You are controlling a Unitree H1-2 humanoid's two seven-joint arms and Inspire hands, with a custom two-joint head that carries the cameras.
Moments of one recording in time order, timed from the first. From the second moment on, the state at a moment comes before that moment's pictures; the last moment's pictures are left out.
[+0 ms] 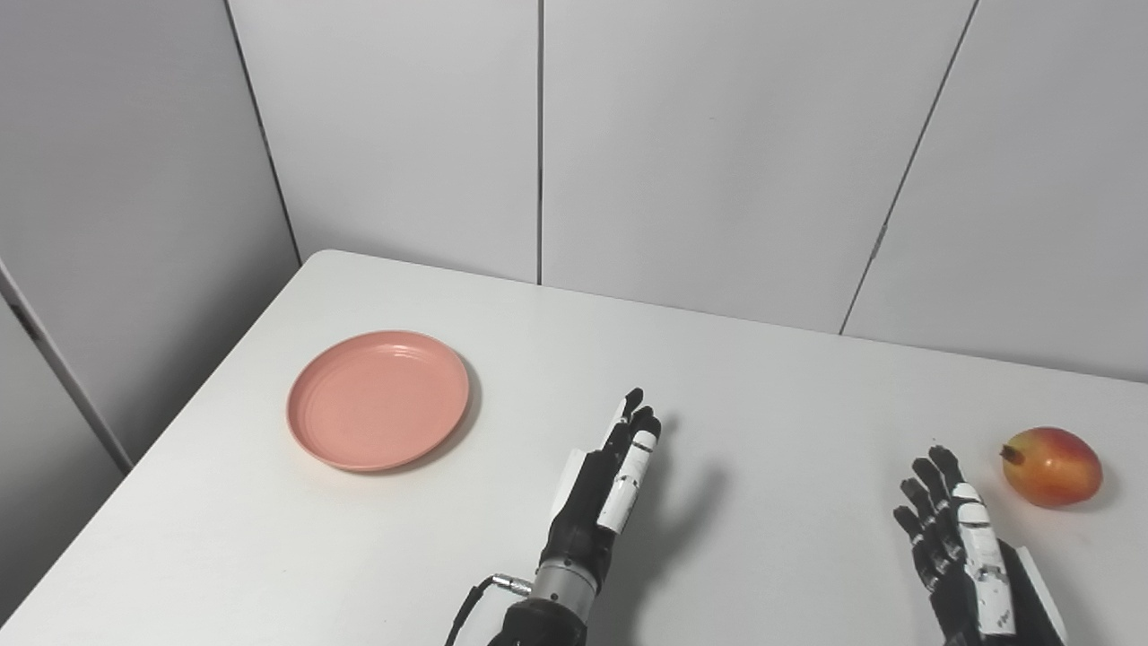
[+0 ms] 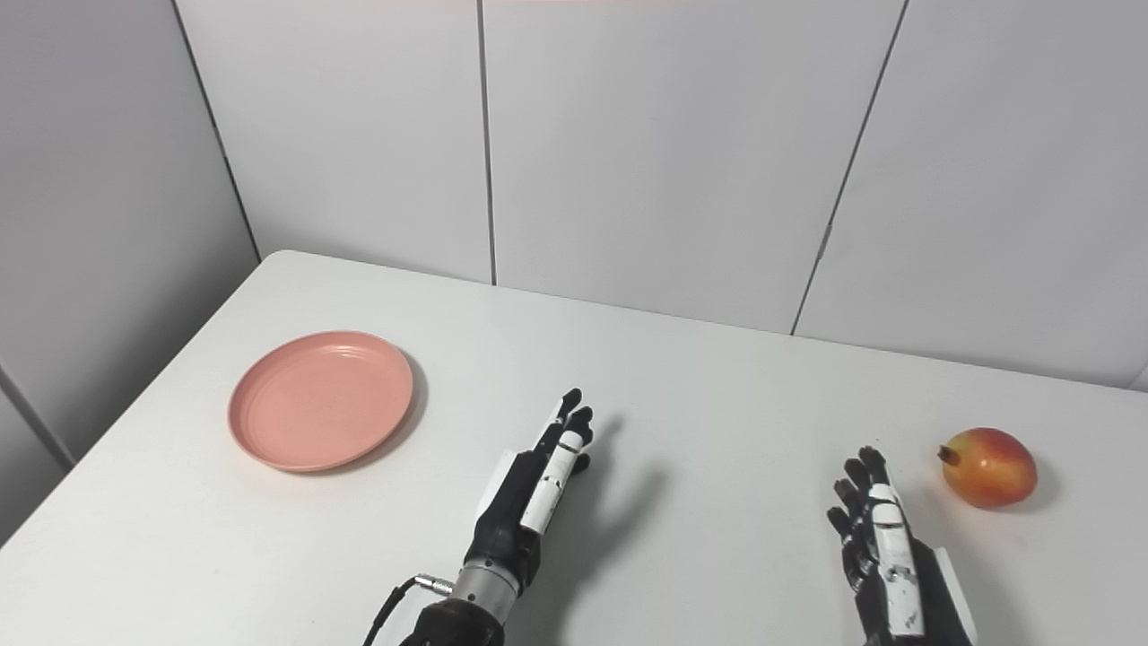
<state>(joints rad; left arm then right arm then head) -0.09 -0.17 -0.20 -0.11 0.11 0.24 0.10 -0.02 -0.07 -0.04 -0.33 0.22 0.34 0.10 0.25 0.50</state>
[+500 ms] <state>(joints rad) -0.10 -0.17 -0.20 -0.12 0.11 0.21 0.10 -0.02 -0.06 -0.04 -0.33 0.22 0.34 0.10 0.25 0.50</state>
